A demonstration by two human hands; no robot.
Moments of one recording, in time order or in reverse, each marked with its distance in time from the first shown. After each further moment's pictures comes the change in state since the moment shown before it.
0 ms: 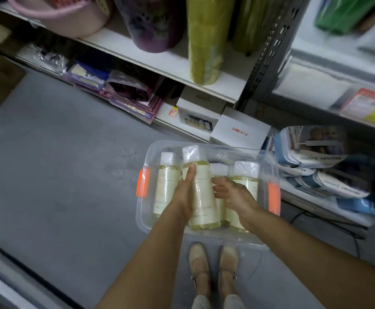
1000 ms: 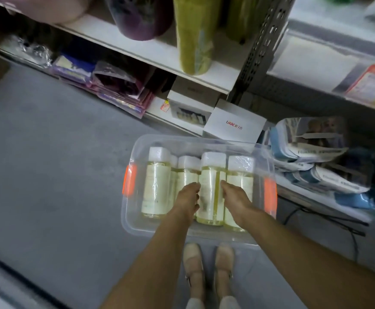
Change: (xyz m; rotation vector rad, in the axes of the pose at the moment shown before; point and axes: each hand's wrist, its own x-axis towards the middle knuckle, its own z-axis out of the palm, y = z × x) left_hand -0.006 -0.018 0.031 0.062 0.091 -0.004; right_hand 0.063 0.051 -0.021 0.051 0.060 0.201
